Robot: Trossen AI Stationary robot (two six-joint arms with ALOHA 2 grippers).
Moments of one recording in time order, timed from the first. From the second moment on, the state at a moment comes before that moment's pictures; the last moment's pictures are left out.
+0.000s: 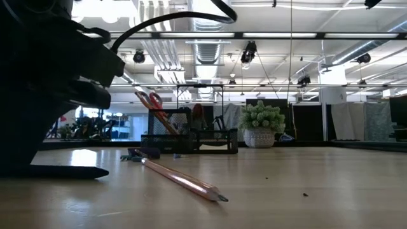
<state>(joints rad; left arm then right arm) -0.54 1.91 1.21 -0.84 0.06 -0.40 0.85 1.72 1.57 -1.57 0.73 1.86</state>
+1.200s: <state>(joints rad) -0.10 1.80 1.61 -1.57 -0.72 0.23 0.86 1.72 1.52 -1.57 0.78 1.94</state>
